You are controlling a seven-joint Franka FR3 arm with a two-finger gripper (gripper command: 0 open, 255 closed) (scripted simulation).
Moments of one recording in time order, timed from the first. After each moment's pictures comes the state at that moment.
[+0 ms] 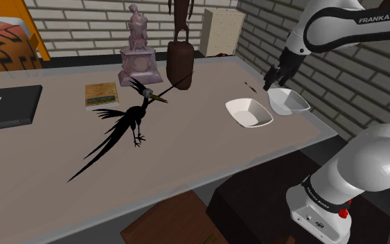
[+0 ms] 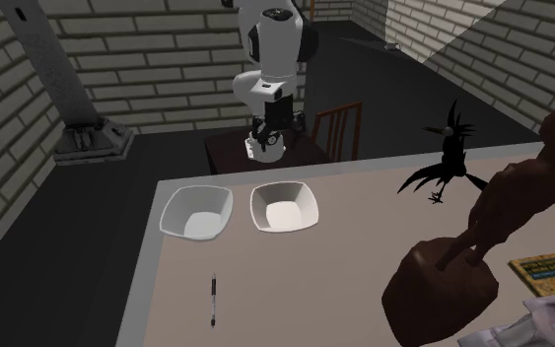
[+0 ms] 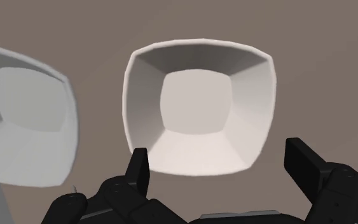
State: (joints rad) arm -0.07 -0.66 -0.19 -2.64 -0.14 2.10 -0.01
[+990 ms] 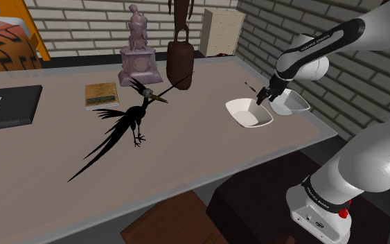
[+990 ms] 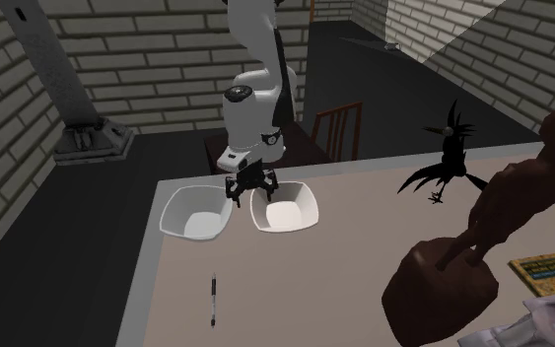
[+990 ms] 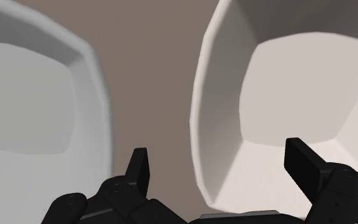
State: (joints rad) arm -0.04 -0.16 -0.46 -2.62 0.01 2.60 -0.32
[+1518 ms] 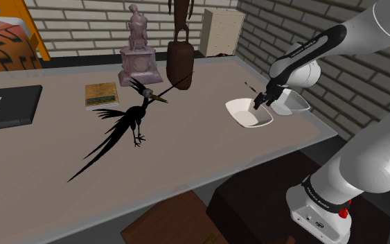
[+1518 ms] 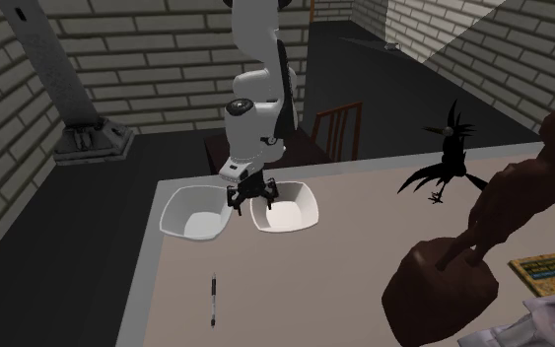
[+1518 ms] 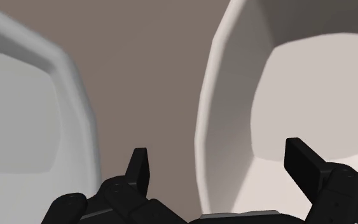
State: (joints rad) arm -0.01 -0.06 -0.48 -2.63 0.11 2.69 -0.40
